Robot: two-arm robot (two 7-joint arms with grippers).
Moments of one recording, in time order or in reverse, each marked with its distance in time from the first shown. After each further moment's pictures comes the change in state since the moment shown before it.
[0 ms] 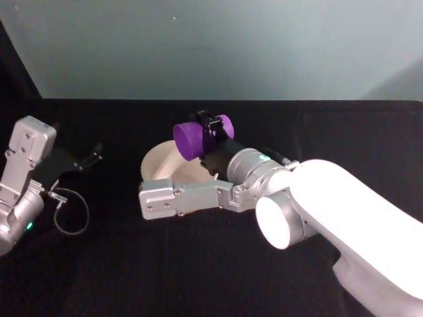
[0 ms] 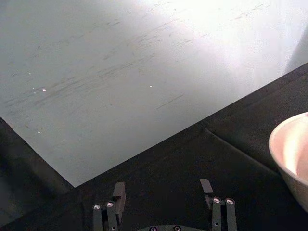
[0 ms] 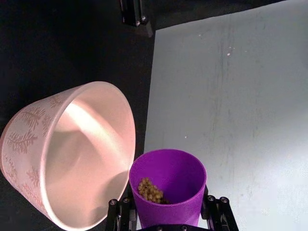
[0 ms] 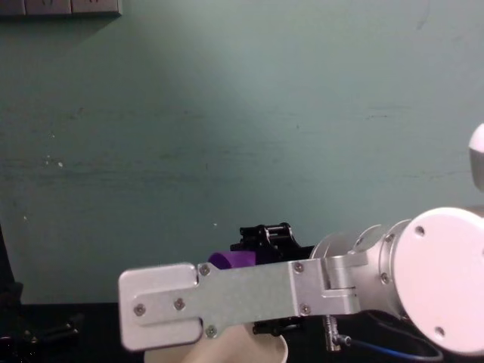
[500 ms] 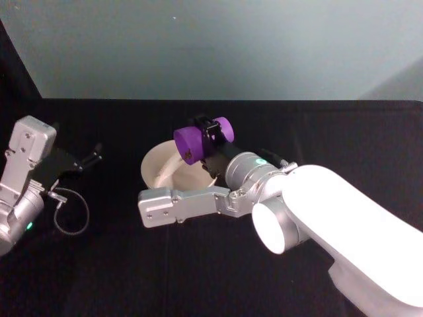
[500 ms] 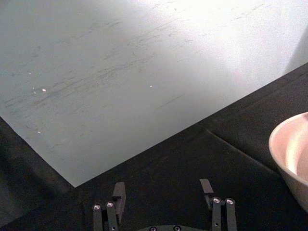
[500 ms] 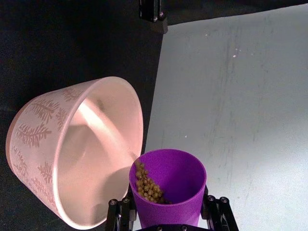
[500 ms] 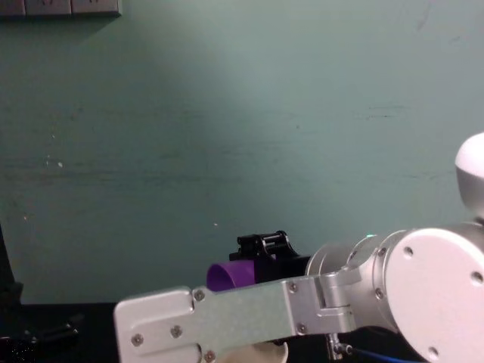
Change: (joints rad) left arm 0.000 0.000 0.000 0.000 0.000 0.000 0.000; right arm -0.006 -0.013 -0.004 0.016 -0.077 -0.014 0.019
